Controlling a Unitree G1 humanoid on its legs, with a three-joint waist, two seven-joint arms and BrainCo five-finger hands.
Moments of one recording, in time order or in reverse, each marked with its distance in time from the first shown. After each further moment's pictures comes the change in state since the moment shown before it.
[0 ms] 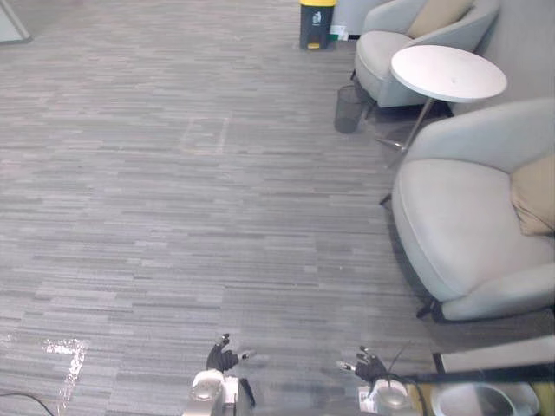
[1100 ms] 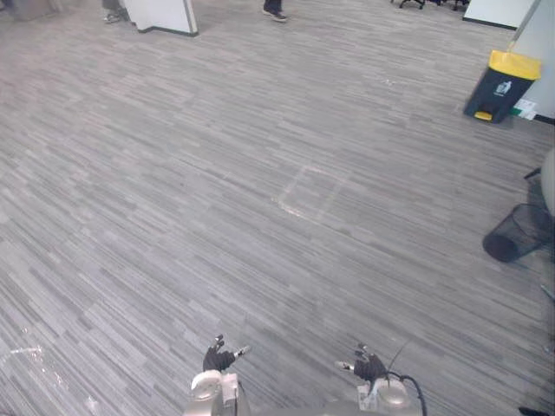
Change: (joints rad) left arm 0.012 -0.051 0.104 0.000 -0.020 0.002 0.006; right arm 0.032 0.001 0.015 -0.027 -0.009 0.003 0.012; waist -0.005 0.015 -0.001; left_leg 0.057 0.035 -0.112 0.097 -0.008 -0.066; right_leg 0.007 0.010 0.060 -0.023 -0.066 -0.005
